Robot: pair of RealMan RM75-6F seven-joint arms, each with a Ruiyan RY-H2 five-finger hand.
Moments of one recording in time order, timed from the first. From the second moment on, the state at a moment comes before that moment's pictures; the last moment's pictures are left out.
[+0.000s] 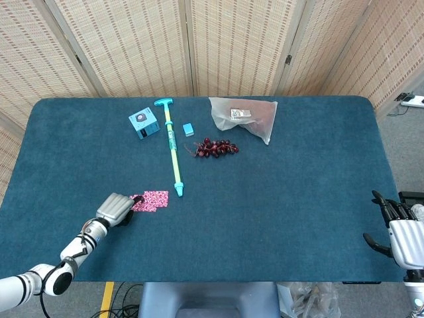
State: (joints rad) left arm -0.71 -1.41 -0.02 -1.39 1.14 0.73 0.29; right arm 0.04 -1.11 0.04 -1.56 -1.53 1.52 0.04
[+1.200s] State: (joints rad) left arm -0.66 -1.31 -0.01 -1.42 1.15 0.78 0.24; right arm 0.02 -1.11 0.05 -1.58 -1.53 1.55 0.02
